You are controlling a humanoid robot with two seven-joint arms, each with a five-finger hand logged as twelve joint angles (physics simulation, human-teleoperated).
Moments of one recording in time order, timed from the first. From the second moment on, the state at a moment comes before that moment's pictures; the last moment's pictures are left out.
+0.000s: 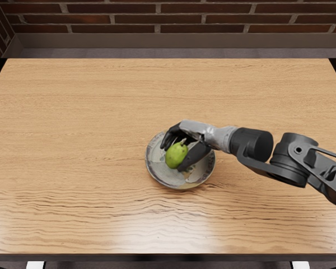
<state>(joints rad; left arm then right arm) 0.02 0.00 -0.12 0.00 -0.08 0.17 -0.02 0.70 -0.42 0.64 1.63 -1.05 0.18 -0.52</state>
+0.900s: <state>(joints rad) 0.02 0.00 -0.12 0.00 -0.08 0.17 -0.02 0.71 -0.48 0.71 1.63 -0.99 0.17 -0.54</state>
